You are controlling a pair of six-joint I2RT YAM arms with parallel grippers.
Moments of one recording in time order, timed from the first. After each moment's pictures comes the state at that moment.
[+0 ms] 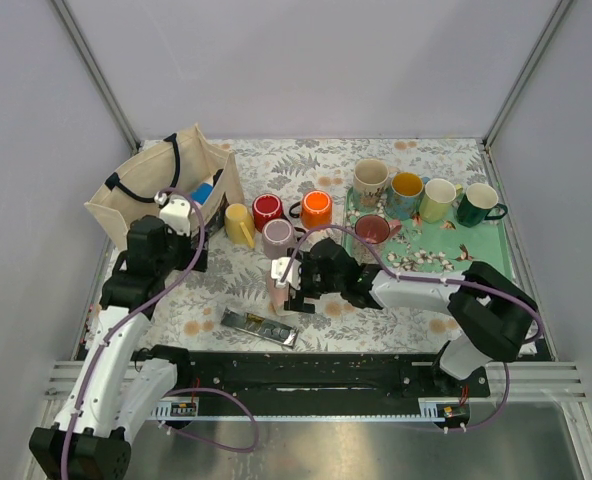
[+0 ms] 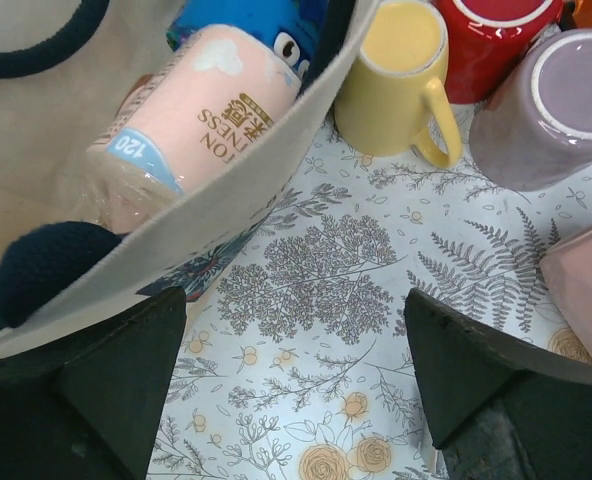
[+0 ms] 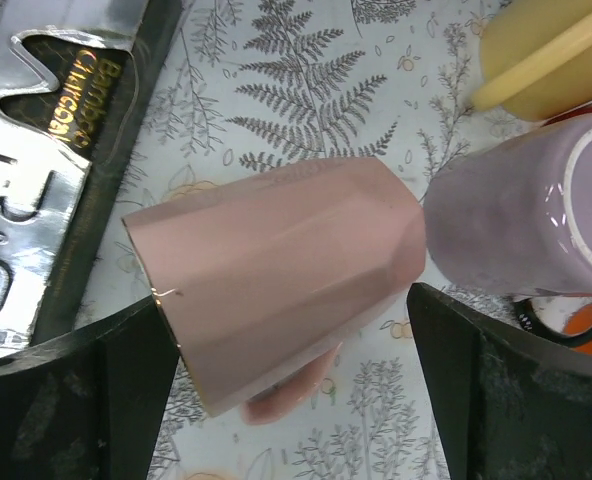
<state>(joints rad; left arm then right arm) -0.14 0.76 0.76 -0.57 -0.02 0.10 0.94 1.56 0.80 0.16 -0.32 -0.54</state>
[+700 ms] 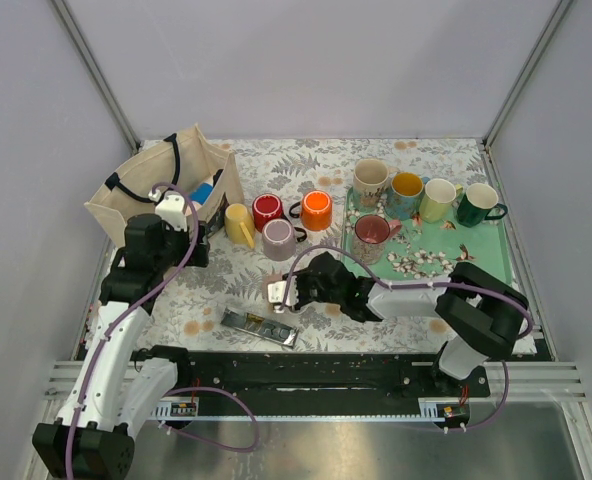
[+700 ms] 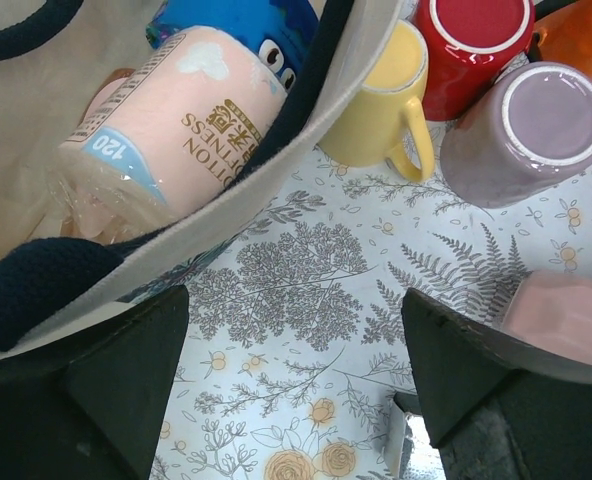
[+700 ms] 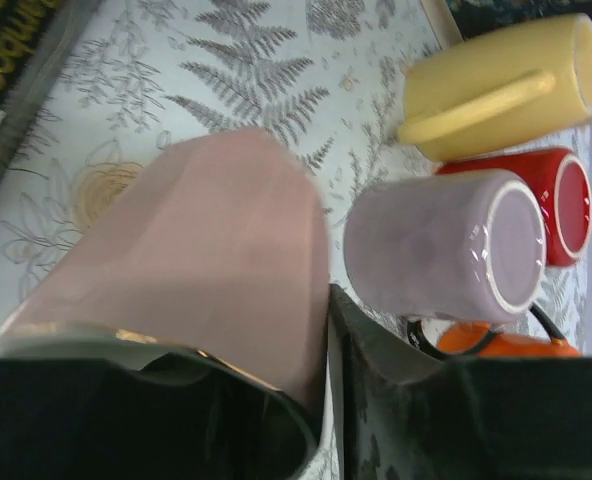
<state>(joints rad) -0.10 0.79 0.79 -0.56 0.05 0.02 1.01 1.62 0.68 0.45 -0.16 -0.87</state>
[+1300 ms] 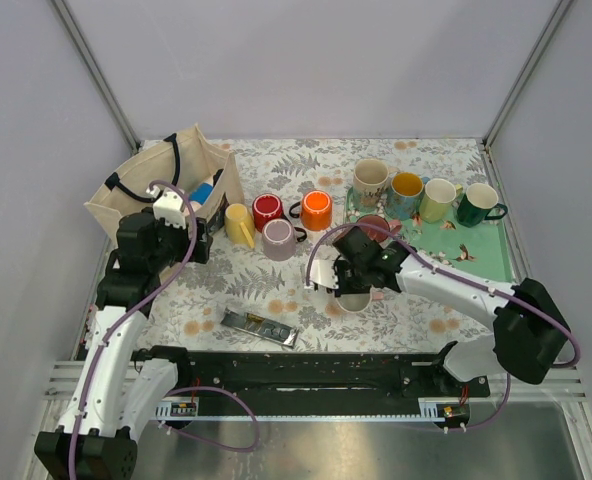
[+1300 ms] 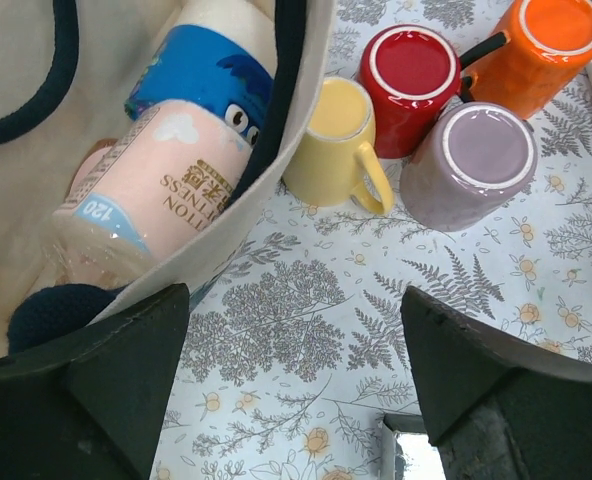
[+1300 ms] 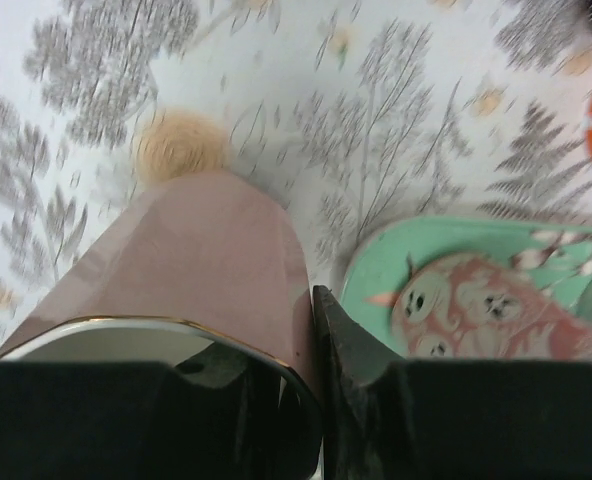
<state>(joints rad) -0.07 0.76 0.79 -0.50 0.16 0.05 0.83 1.39 0.90 -0.53 -0.10 -0.85</state>
